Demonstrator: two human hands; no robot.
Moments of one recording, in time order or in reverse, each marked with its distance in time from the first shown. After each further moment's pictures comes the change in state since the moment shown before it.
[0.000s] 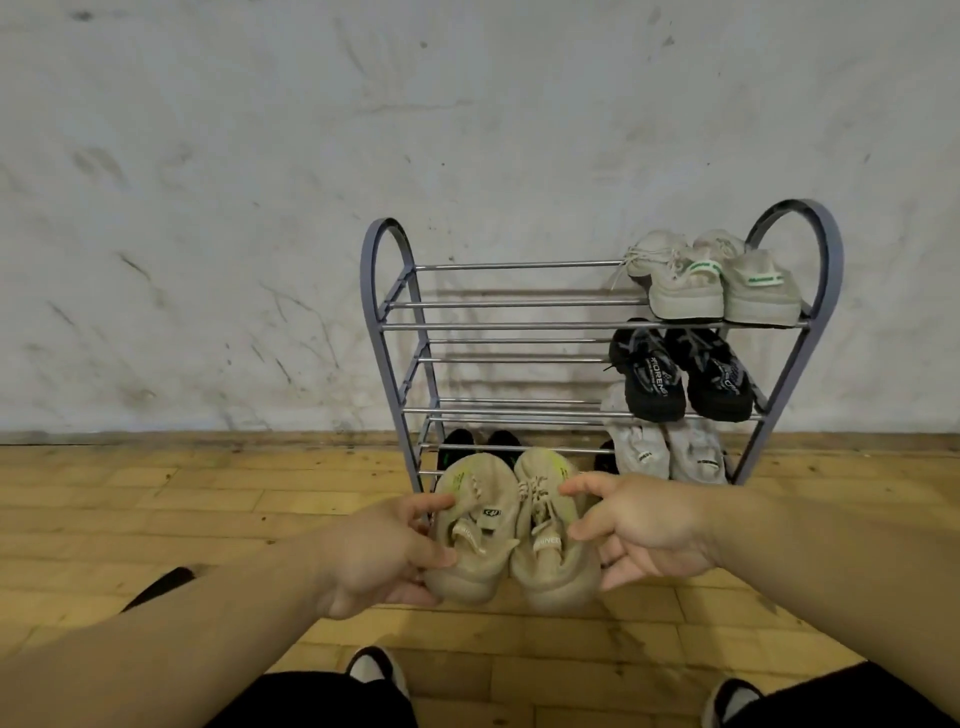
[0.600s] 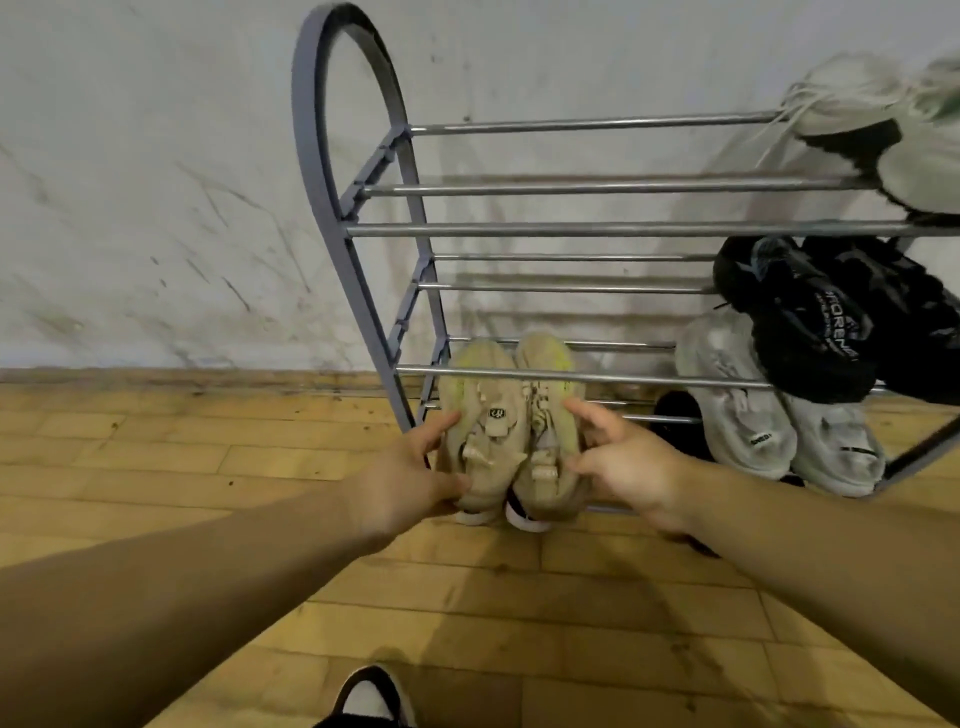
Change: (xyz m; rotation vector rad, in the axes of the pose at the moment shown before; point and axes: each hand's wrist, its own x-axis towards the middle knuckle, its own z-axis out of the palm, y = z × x) left_hand 0.209 -0.016 -0.077 0.090 0.122 0.093; right_hand 0.237 0.009 -0.026 0.036 0.258 -0.173
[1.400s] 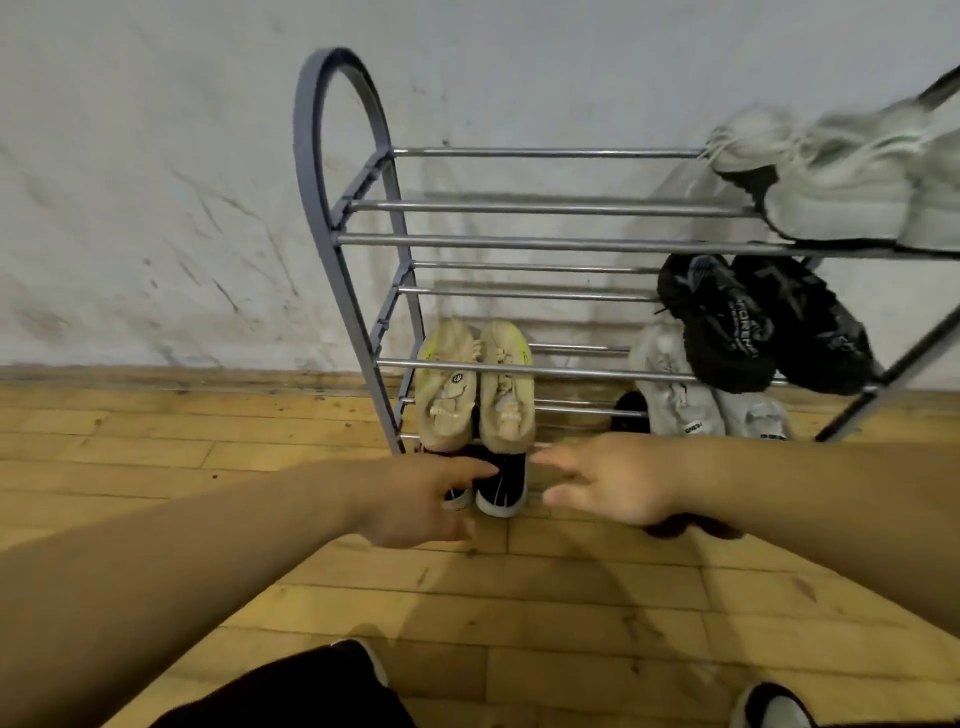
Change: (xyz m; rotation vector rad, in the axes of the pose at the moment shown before) left_hand -0.062 0.049 0.030 1.101 -0.374 0.081; right_hand -0.082 -0.049 -0.029 -1.254 -0.357 -0.112
